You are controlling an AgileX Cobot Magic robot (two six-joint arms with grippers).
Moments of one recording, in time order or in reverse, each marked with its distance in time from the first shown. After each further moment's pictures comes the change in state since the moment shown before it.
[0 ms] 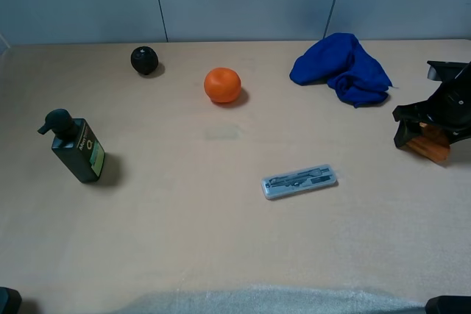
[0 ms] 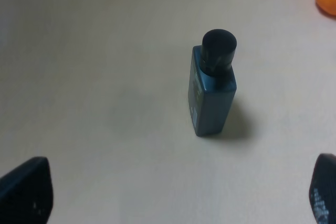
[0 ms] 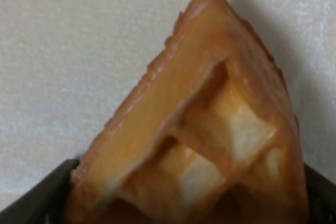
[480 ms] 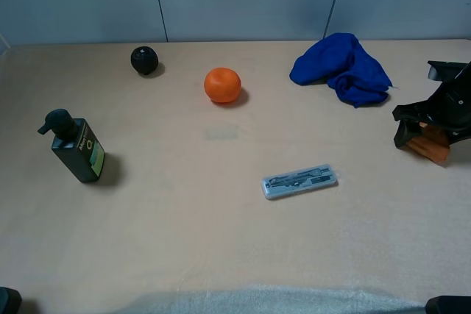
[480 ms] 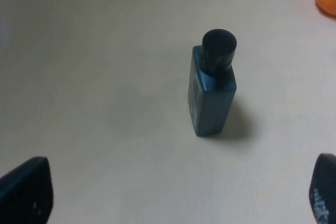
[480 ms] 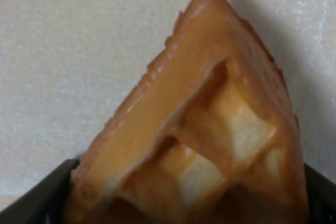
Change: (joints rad) left arm 0.000 0.000 0.000 0.000 0.000 0.000; right arm 0.000 0.000 0.000 -0.001 0.001 0.017
